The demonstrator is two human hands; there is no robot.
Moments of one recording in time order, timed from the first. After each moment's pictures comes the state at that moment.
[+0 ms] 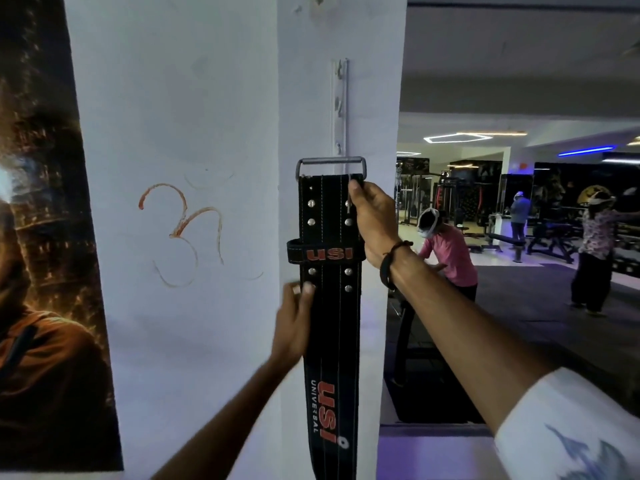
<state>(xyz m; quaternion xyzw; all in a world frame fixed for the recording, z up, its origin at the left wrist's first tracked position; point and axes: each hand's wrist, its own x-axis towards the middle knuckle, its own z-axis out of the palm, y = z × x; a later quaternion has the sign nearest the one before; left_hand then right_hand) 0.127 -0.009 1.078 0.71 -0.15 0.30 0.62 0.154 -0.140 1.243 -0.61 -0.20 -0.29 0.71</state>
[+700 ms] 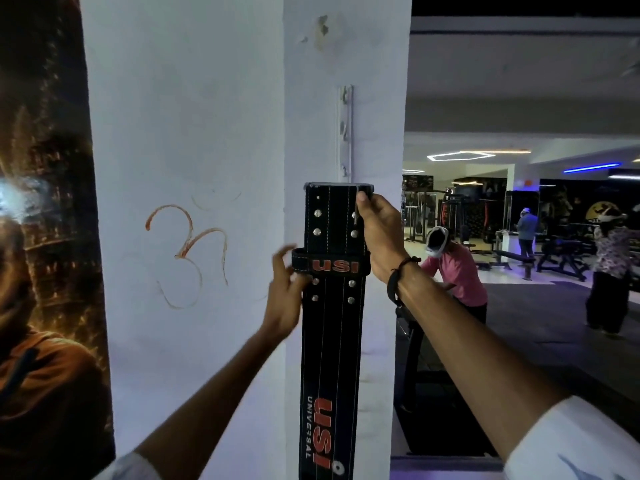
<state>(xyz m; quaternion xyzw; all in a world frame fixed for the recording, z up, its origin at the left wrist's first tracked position) 0.151 0.019 1.155 0.69 -0.20 0.32 0.61 0.161 -0.136 1.260 -0.58 -0.22 -0.30 0.72</state>
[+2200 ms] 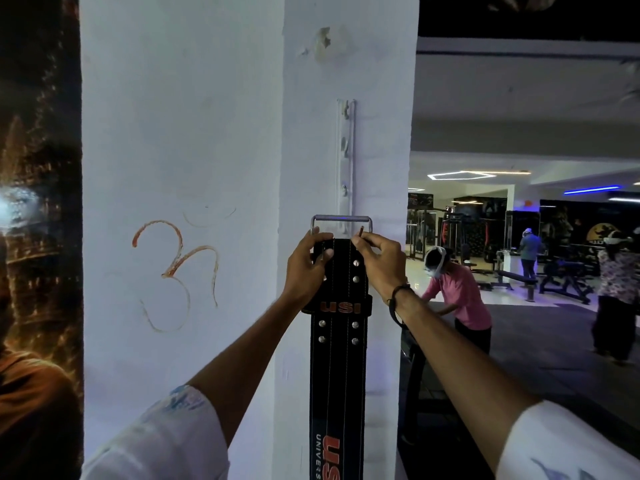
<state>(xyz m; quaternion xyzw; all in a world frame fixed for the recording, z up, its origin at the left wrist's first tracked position) 0.268 -0.006 1.223 0.72 -0.23 0.38 0.53 0.268 -0.163 1.242 -0.71 -0.16 -0.38 0.57</state>
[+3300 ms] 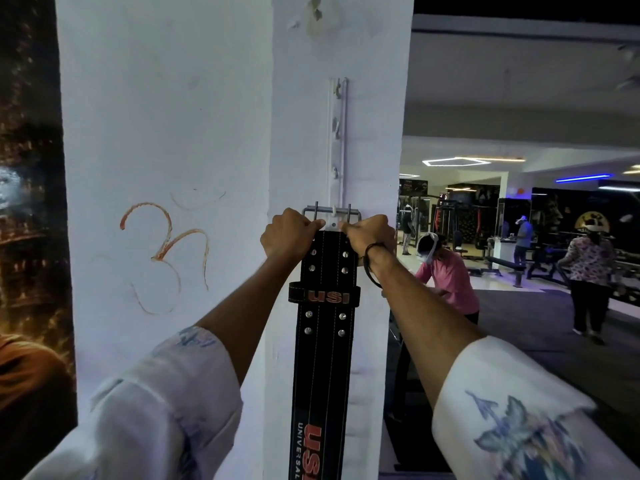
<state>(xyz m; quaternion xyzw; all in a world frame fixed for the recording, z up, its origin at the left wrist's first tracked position) 0.251 -0.010 1.269 0.86 0.01 0.38 0.35 0.259 -0.152 1.274 -0.80 0.01 -0.31 0.52</state>
